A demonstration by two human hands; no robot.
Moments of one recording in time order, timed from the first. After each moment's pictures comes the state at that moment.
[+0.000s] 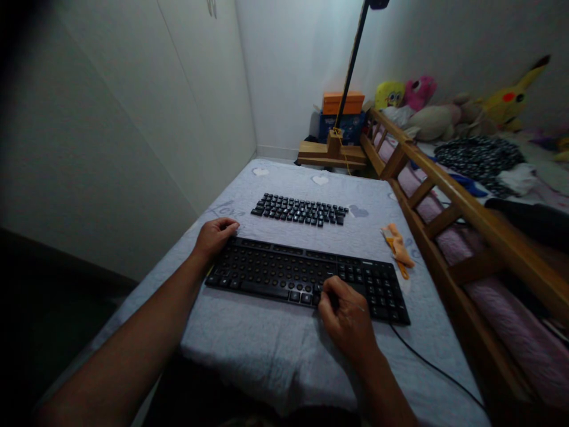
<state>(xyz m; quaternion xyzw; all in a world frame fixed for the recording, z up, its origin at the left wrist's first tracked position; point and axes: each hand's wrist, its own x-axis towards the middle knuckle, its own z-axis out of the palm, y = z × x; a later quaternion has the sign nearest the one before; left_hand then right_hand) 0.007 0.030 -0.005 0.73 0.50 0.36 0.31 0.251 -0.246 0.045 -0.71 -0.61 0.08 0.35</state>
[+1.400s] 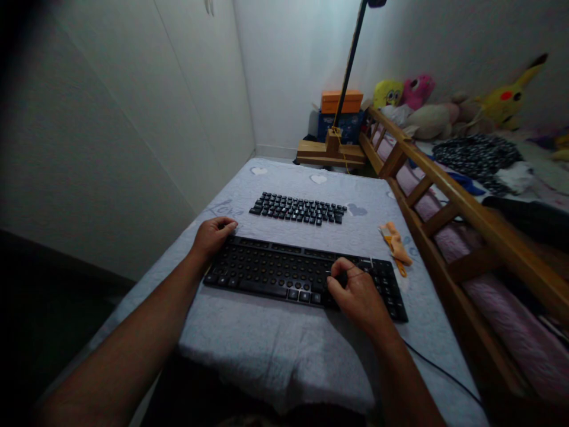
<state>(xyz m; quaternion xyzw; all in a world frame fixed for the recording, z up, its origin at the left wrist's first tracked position) 0.007 0.031 -0.006 0.73 0.50 0.36 0.31 0.282 -0.227 0.066 -0.78 -0.50 0.25 0.27</state>
